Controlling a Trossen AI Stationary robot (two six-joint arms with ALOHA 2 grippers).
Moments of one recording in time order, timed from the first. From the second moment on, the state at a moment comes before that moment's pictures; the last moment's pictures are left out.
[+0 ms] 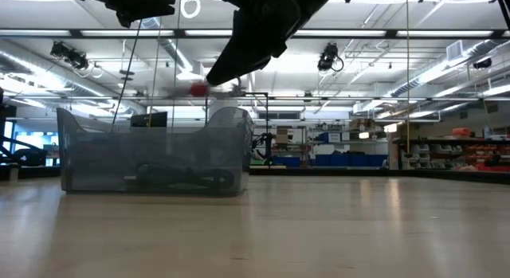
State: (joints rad) left arm -0.05 0.67 0.60 -0.01 -0.43 0.01; right arm 0.18 1.90 1.42 -0.28 0.14 -0.06
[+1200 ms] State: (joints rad) left arm -0.05 0.67 0.60 -0.01 -0.43 0.01; right arm 0.28 1.82 1.42 -0.54 0.16 0.10
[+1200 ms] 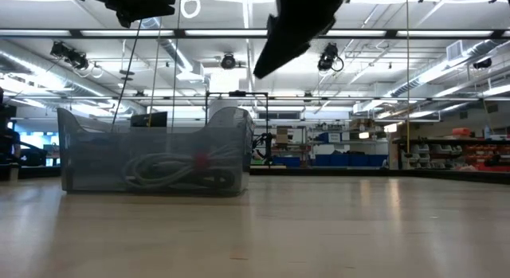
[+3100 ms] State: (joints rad) left arm -0.05 0.67 0.60 0.08 -0.41 -0.03; right arm 0.89 1.80 1.09 -1.05 -0.18 1.80
